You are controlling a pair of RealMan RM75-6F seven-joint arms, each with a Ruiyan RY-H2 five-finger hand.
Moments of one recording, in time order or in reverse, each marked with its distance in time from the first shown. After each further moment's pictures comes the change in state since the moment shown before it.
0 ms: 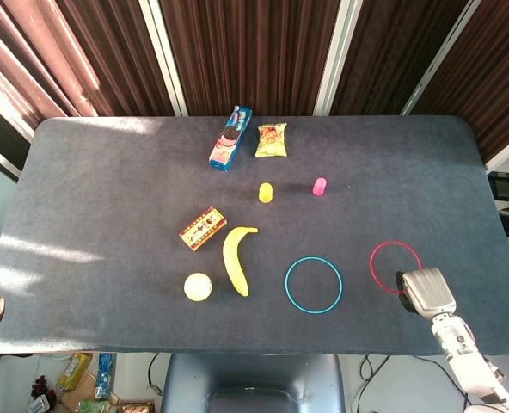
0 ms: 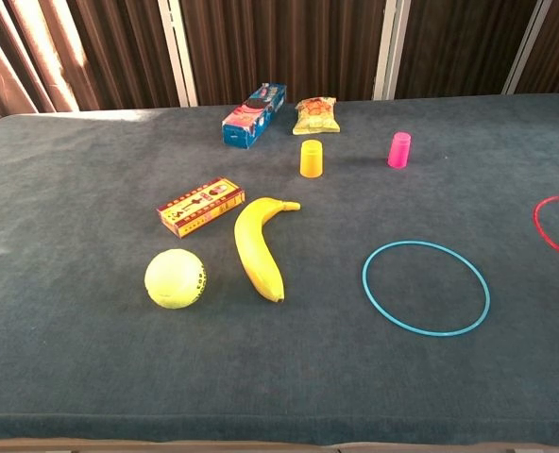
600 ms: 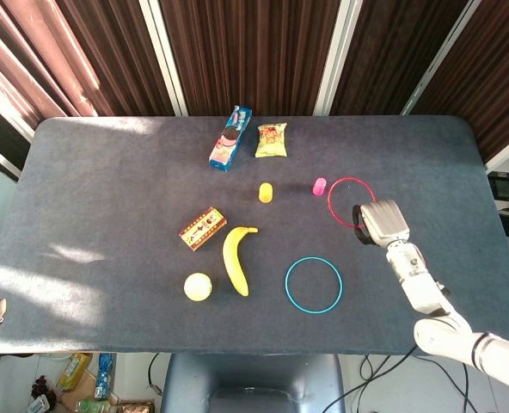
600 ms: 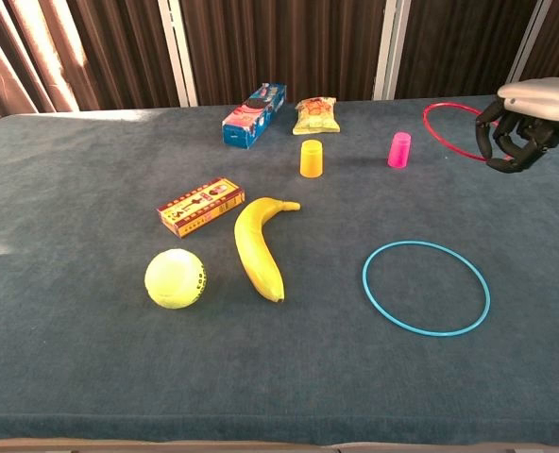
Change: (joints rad) left arm 0.002 -0.001 0.004 -0.007 0.004 0.004 0.029; right arm 0.336 -0.107 0.244 0.158 0.213 -0.273 0.032
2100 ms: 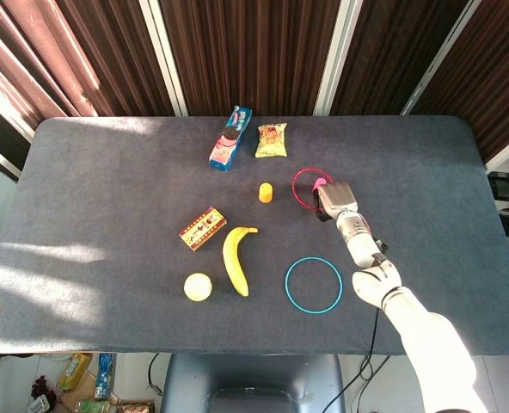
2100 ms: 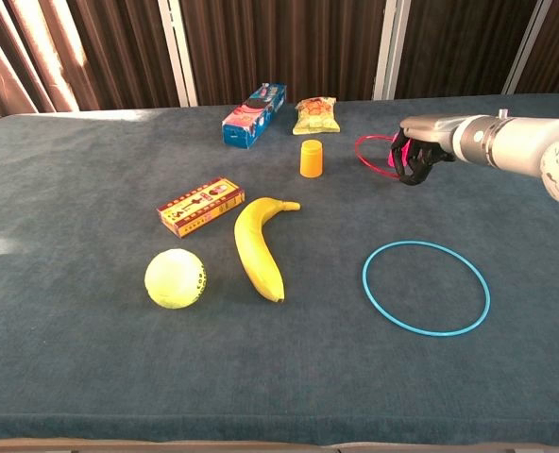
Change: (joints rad) left arm 0.004 -0.004 -0.004 0.033 -0.032 -0.033 -0.009; right arm 0.368 -0.495 -0.006 0.919 -0.129 -0.380 0.454
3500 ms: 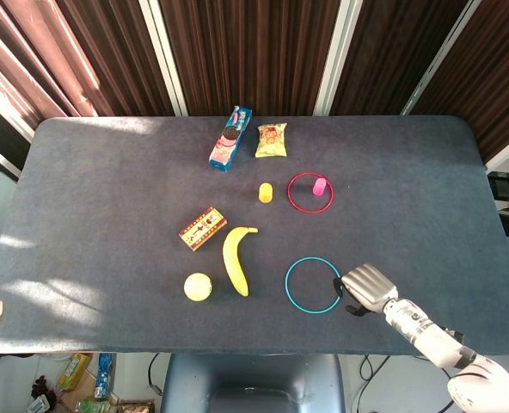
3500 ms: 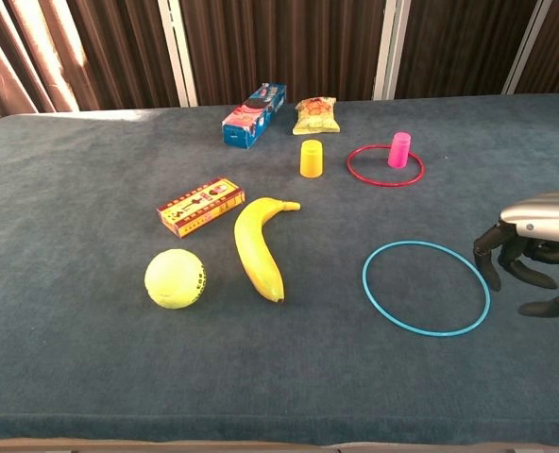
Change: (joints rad) left arm 0.004 -0.006 0.004 -0.004 0.026 0.023 -0.010; right arm -0.412 0.670 -0.329 -1.216 -0.226 0.406 -0.244
